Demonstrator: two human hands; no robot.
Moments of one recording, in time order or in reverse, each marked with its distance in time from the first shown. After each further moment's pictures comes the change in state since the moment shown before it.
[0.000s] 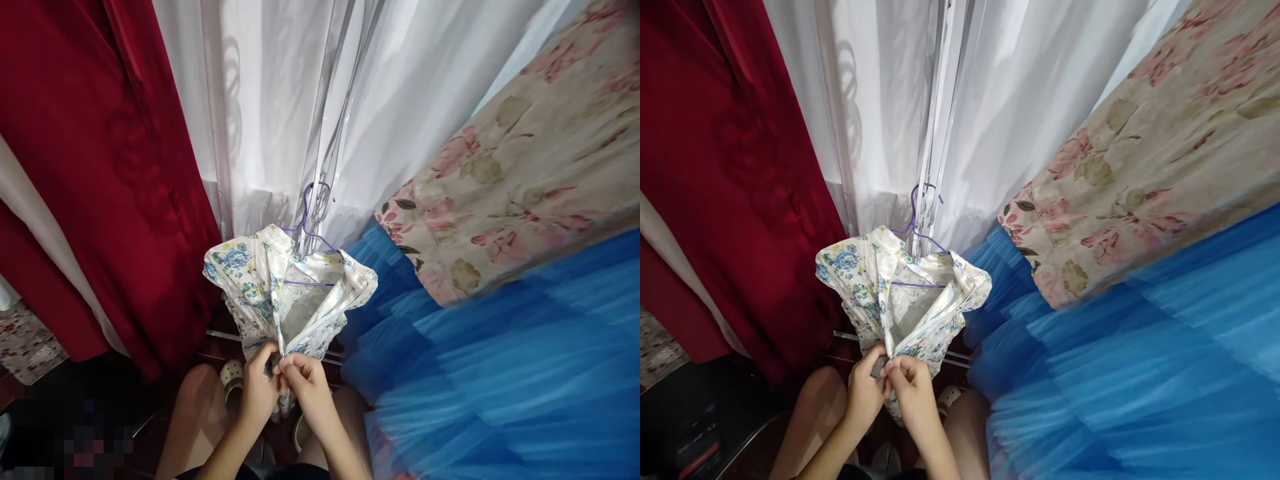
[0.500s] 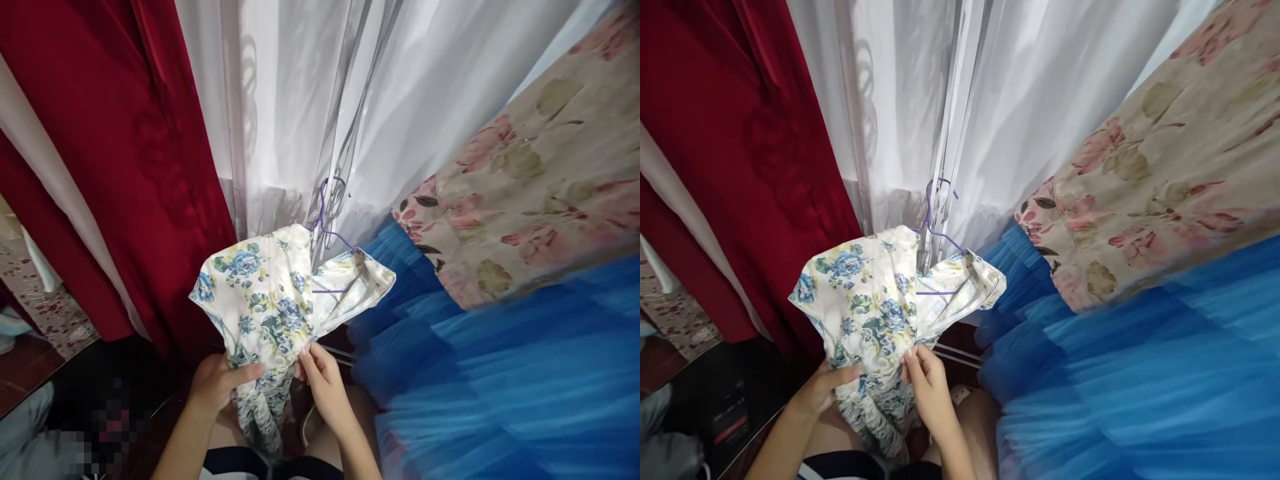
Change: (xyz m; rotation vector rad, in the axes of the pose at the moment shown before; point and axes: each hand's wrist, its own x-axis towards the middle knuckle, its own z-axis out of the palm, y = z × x) left_hand 0.005 0.010 -0.073 -0.596 0.085 -0.438; right_hand -0.003 -0.001 -0.011 -0.069 -0.032 -0.136
